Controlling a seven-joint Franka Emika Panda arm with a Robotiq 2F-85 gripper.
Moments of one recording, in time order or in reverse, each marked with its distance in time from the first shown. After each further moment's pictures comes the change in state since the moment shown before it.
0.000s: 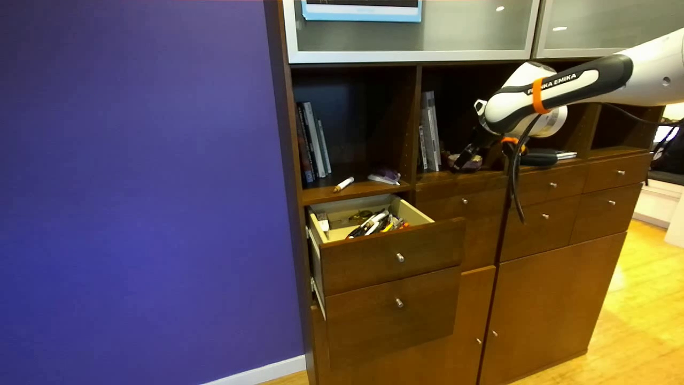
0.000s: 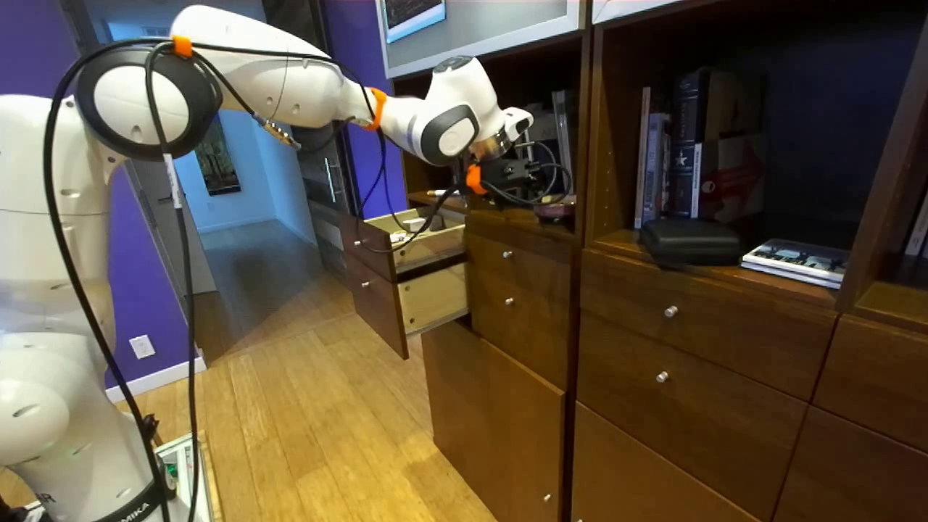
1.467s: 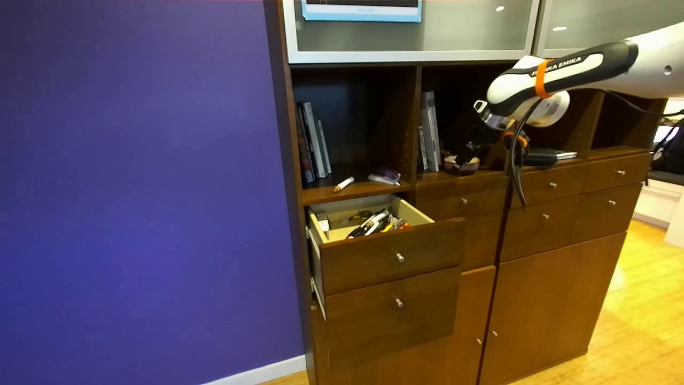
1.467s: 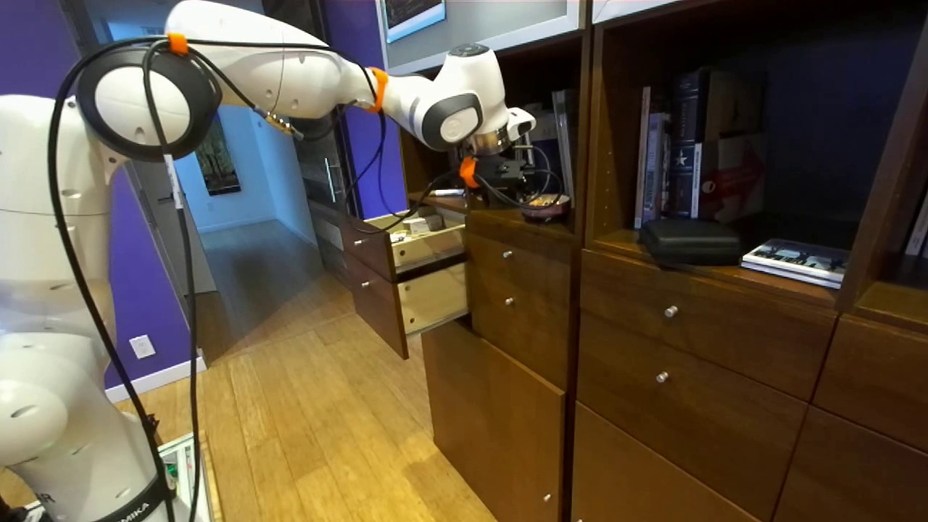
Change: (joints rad) arm -0.010 0.004 0.003 0.074 0.105 -0.225 0.006
